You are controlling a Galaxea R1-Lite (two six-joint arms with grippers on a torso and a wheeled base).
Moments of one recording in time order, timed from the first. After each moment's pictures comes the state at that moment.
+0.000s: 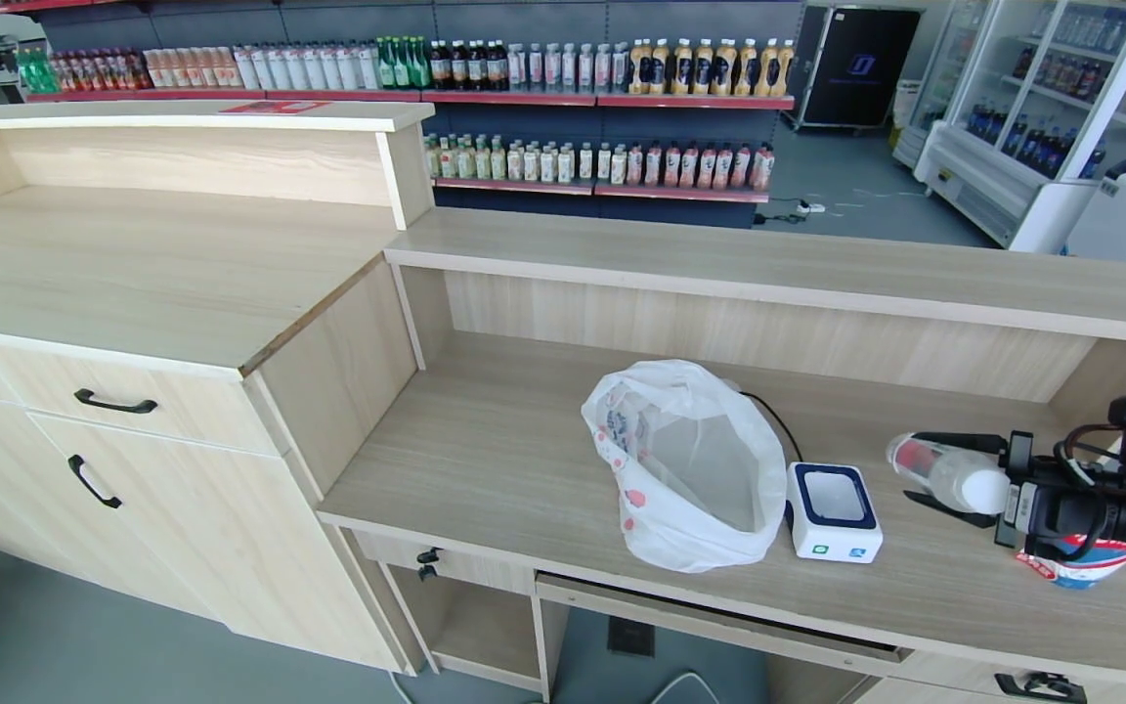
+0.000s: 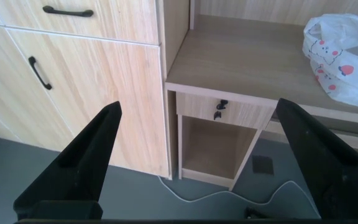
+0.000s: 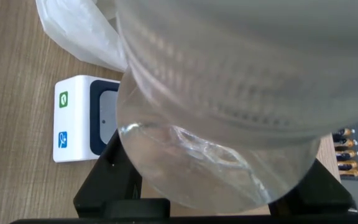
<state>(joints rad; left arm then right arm) 0.00 0.00 0.00 0.00 0.00 0.00 -0.39 2.04 -0.76 -0.68 1.12 -1.77</state>
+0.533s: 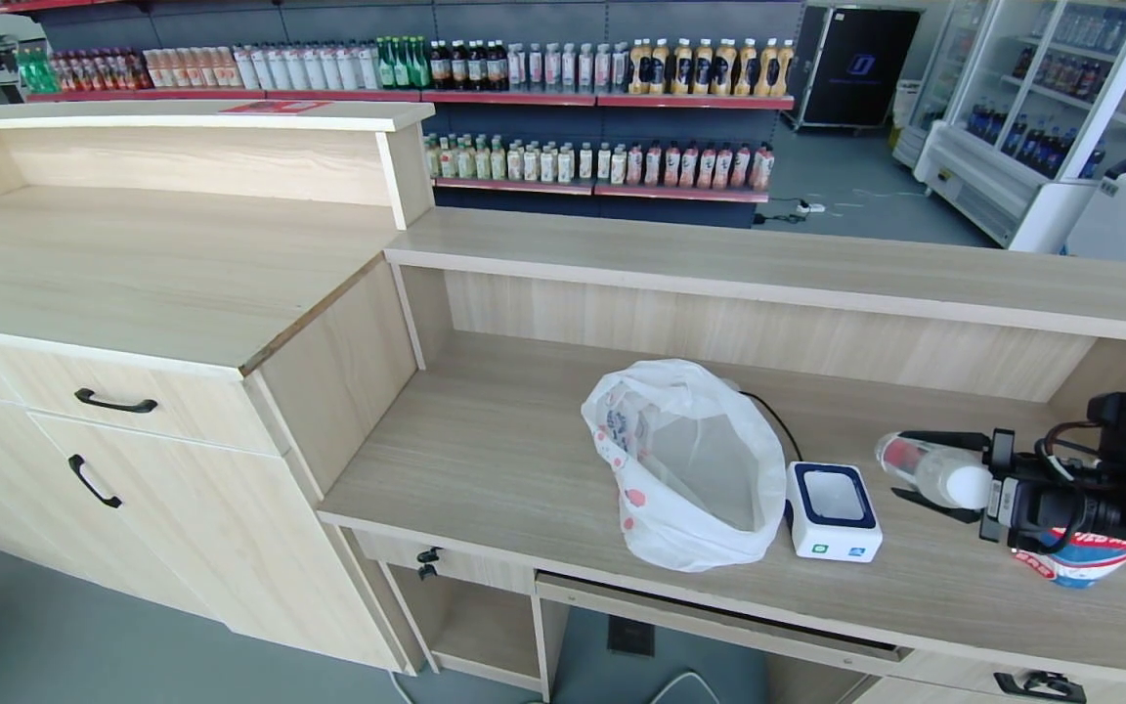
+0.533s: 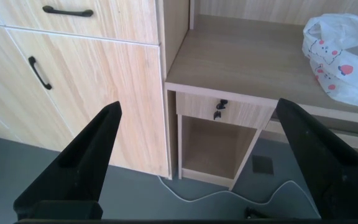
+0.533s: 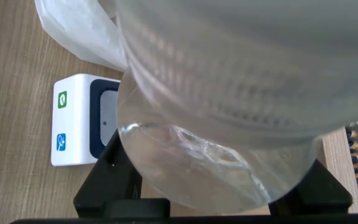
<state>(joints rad) 0.00 0.00 0.00 0.00 0.00 0.00 -0.37 2.09 -0.81 -0.68 1.12 -1.76</state>
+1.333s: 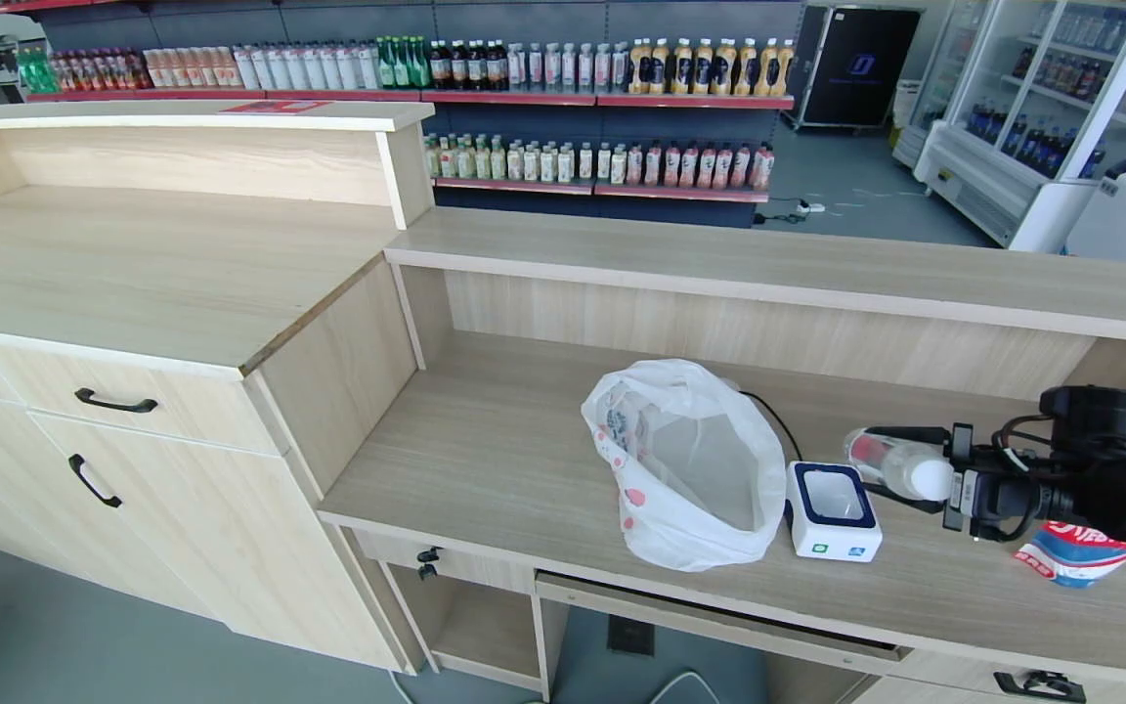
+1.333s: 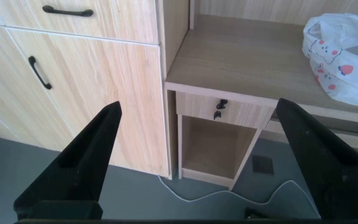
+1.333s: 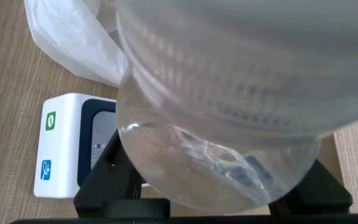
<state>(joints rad) 0.00 0.00 0.00 0.00 0.00 0.00 -0.30 2.17 -0.89 -0.68 1.12 -1.74</state>
